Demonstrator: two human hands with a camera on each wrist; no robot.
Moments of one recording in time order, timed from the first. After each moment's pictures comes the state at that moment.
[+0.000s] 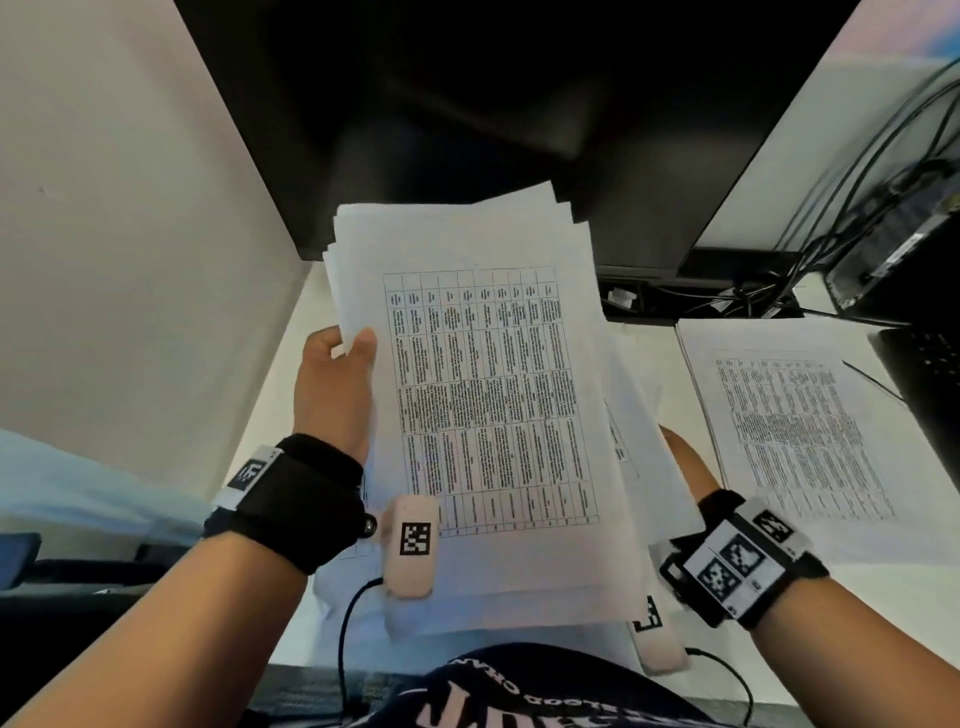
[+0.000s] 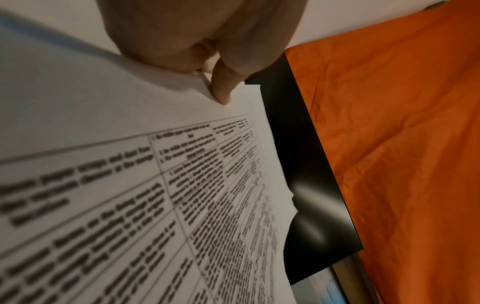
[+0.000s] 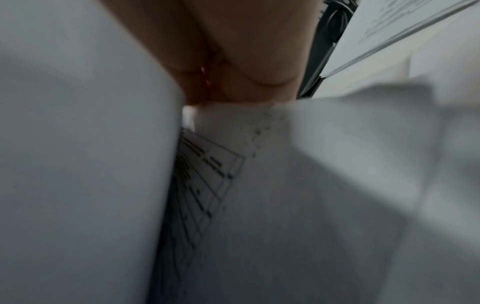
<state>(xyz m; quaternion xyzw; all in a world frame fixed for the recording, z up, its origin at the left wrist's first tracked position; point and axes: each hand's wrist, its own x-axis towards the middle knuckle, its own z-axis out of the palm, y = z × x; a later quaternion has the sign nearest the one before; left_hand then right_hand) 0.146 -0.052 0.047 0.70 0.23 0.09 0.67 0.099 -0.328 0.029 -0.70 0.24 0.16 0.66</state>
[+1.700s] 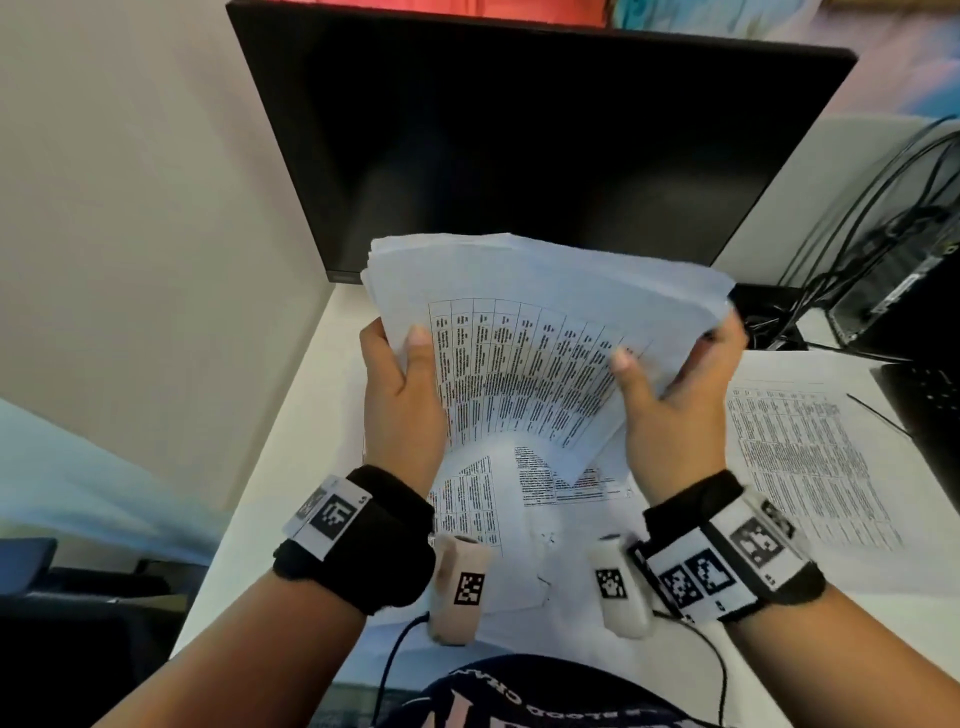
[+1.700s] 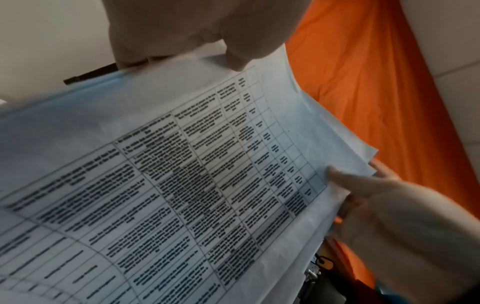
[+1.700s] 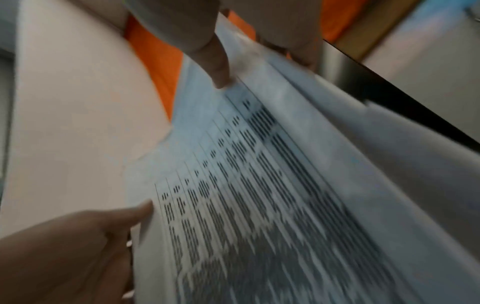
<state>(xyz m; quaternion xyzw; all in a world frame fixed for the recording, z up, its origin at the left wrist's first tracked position) 0.110 -0.094 0.090 0.71 0.12 0.13 0.68 0.108 -0.269 0.084 -0.72 0.02 -0.23 0.65</state>
